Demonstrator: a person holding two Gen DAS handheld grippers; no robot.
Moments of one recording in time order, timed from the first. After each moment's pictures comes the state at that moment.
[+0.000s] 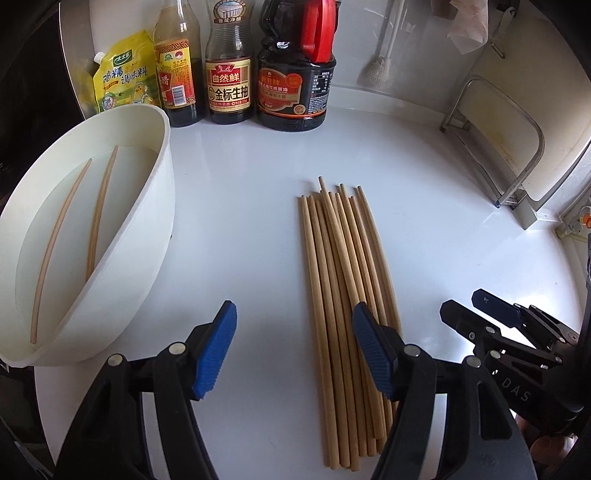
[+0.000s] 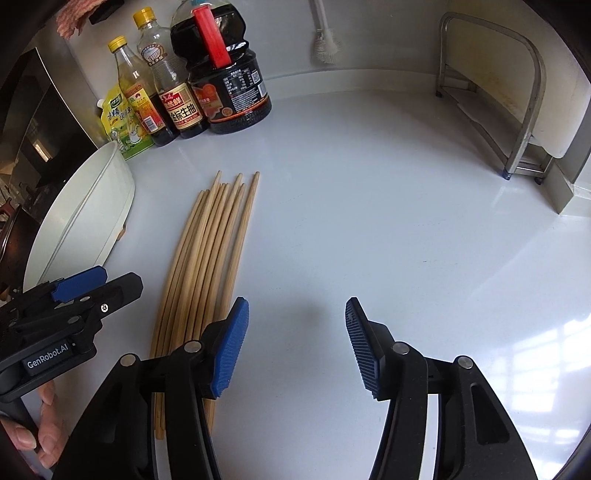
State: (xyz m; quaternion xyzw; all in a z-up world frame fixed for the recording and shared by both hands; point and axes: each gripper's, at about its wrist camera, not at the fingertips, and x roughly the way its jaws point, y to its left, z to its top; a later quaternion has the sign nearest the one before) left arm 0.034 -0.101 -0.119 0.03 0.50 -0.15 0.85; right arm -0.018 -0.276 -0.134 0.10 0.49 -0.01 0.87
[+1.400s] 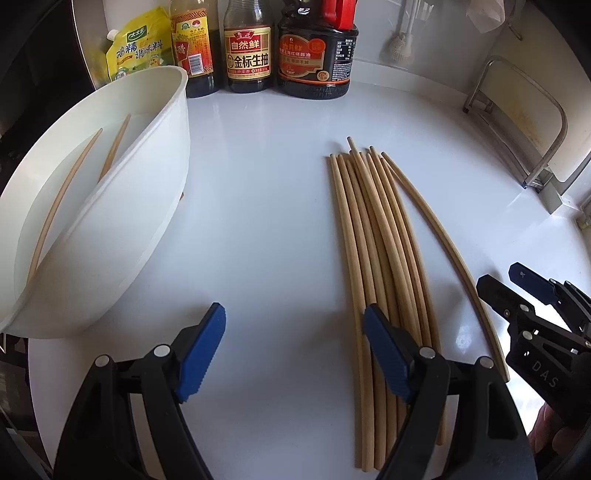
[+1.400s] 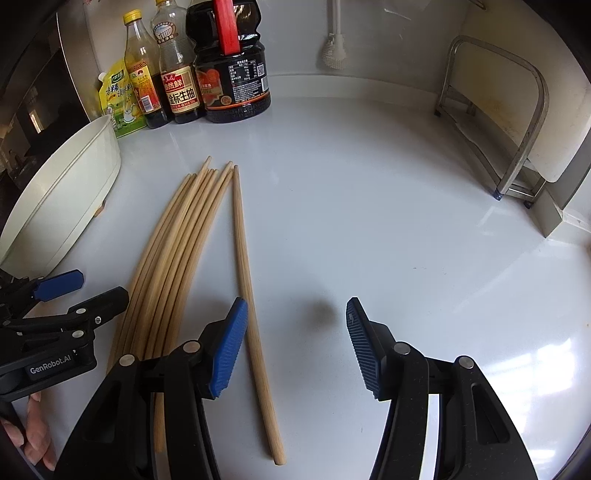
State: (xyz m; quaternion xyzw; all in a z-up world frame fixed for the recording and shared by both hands) left arm 0.026 -0.091 -0.156 0.04 0.51 -0.12 0.85; right arm -0.020 -0.270 -0.146 0.03 0.48 -0.04 0.88
